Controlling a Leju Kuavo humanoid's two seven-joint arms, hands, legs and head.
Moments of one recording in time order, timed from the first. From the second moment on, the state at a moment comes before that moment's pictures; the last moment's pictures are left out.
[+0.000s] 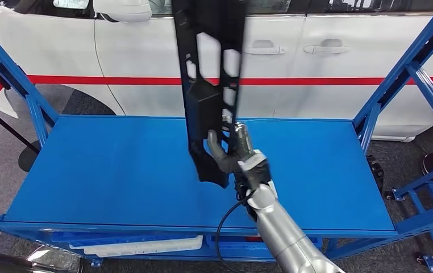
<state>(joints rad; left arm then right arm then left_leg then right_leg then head) -0.03 -0.04 0.35 -0.19 -0.06 0.02 -0.19 -0.51 0.16 0.47 -1.18 0.03 -0.11 -0.61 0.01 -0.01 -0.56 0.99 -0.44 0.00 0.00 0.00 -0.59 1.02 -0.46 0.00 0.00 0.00</state>
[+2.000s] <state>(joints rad) -0.06 -0.02 0.42 -0.19 -0.16 0.02 -0.17 -0.21 -0.08 0.51 -1.92 -0.04 0.34 -0.62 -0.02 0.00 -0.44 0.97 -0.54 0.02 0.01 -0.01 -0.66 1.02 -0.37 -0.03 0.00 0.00</state>
